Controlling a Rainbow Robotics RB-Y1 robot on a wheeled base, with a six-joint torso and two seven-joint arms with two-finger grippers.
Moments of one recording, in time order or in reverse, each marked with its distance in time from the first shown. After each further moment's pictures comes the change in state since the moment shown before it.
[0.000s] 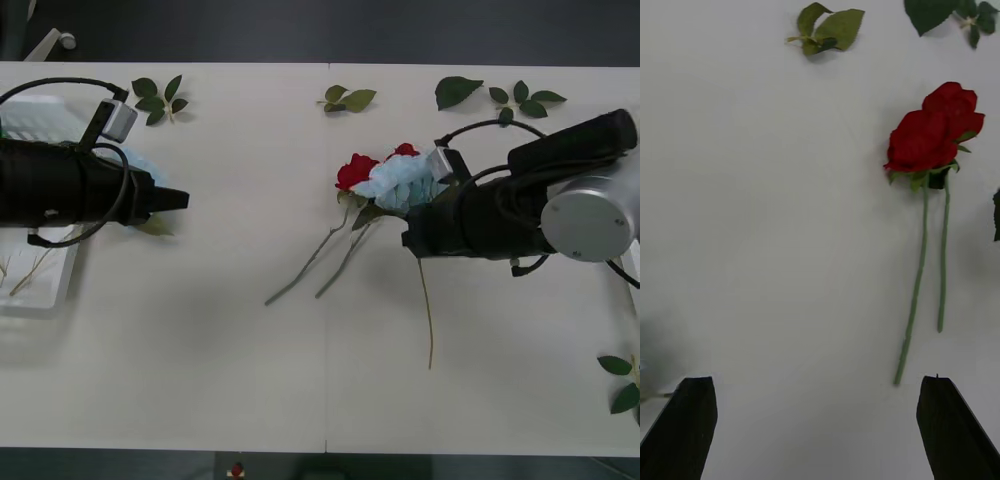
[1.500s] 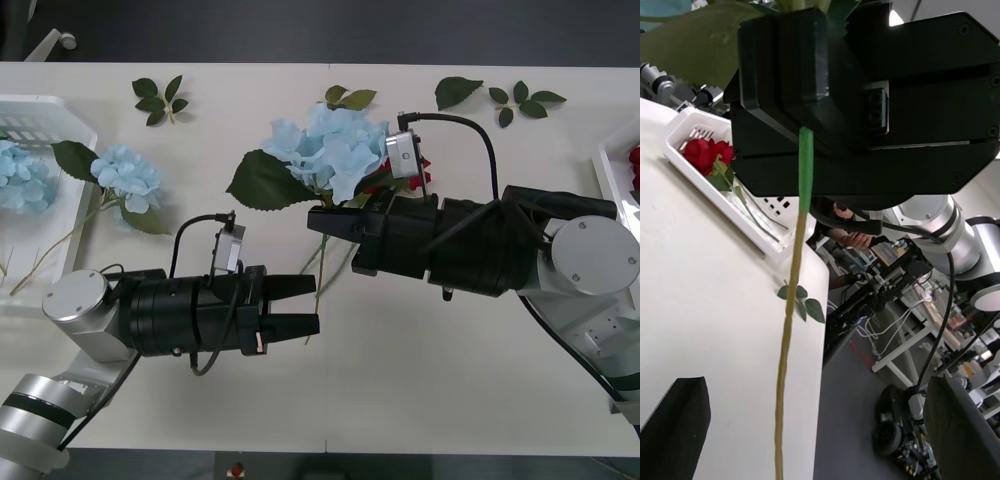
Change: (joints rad) right arm 0.228 0.291 -0.098 -0.015 -0.669 -0.312 1.018; left arm 0.187 -0.396 -0.206 0.272 0.746 0.090 -0.940
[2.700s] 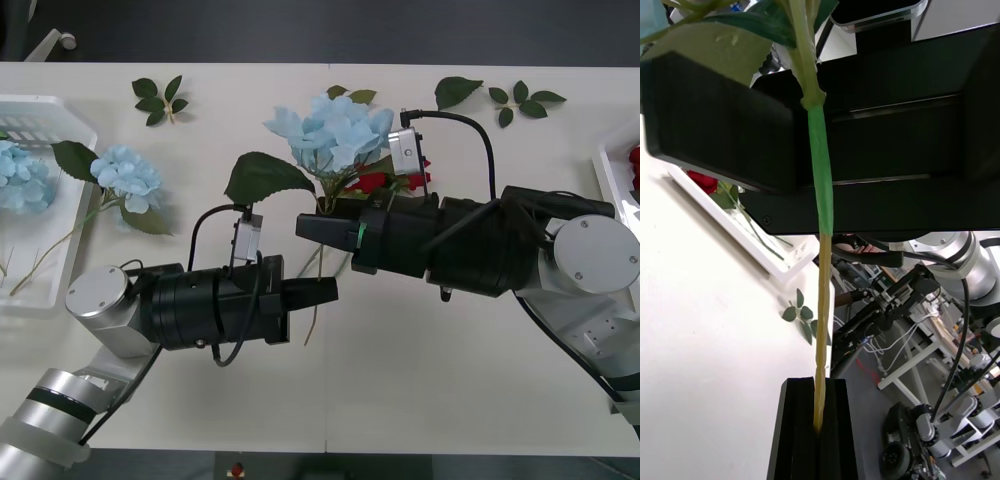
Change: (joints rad) right arm 0.000 -0.001 0.001 0.000 -0.042 -0.009 -0.003; left arm -0.027 -0.034 -0.034 0.000 0.001 -0.075 0.000
